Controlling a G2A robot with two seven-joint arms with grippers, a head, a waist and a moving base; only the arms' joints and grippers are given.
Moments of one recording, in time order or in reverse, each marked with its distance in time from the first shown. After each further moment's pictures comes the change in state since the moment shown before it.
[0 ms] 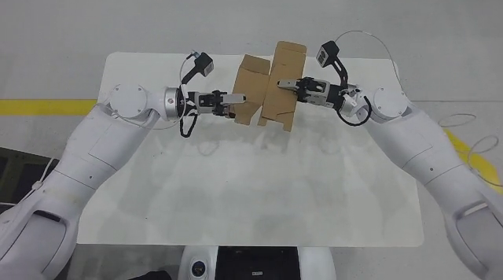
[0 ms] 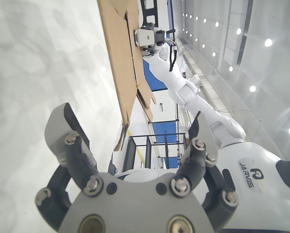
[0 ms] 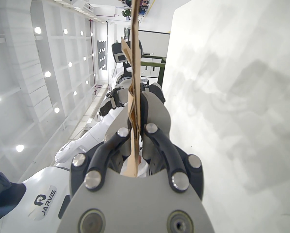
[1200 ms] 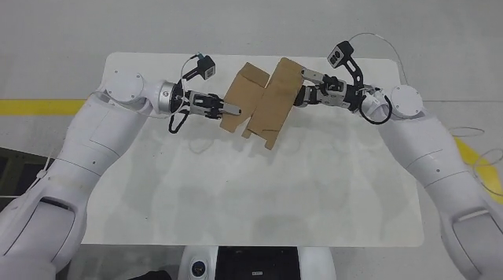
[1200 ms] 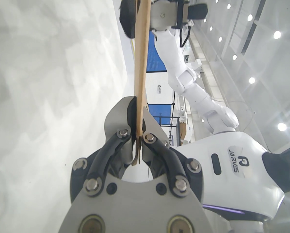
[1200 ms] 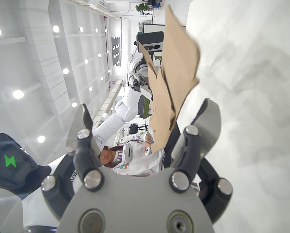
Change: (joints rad) left arm -0.070 -0.060 -0.043 0.150 0.010 0.075 -0.338; right arm -0.075 -0.025 0.216 0.074 0.039 0.060 0.260
